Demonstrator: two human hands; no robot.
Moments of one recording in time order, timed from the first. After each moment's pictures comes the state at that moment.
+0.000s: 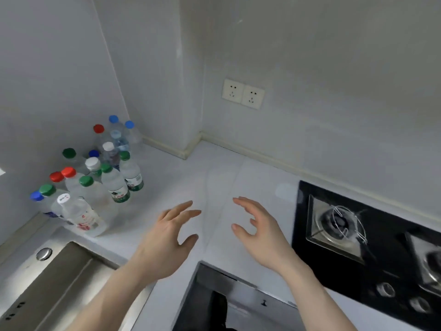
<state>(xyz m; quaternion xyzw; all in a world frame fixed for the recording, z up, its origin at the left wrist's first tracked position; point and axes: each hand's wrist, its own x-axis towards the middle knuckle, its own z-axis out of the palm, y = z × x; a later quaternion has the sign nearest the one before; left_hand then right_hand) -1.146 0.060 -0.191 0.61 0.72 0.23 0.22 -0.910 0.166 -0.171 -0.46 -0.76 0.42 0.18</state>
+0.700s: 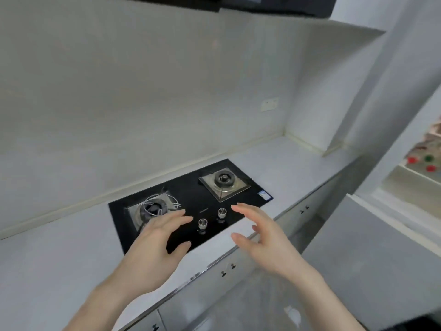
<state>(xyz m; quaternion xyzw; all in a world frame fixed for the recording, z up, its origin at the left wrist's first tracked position) -0.765 0.096 -0.103 0.89 0.32 0.19 0.26 -0.528 -0.050 -0.087 -0.73 -0.52 0.23 0.39</state>
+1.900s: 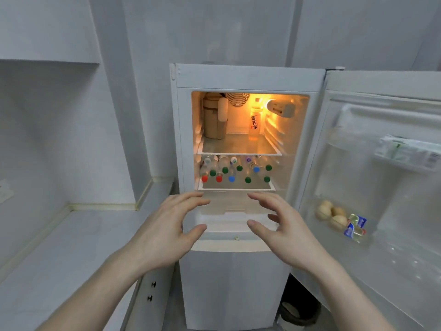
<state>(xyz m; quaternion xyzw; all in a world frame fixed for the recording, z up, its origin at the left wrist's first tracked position) -0.052 -0.020 0.016 0.94 -0.20 0.13 0.24 -0.051 -0.298 -0.008 -0.87 -0.15 -0.14 0.44</state>
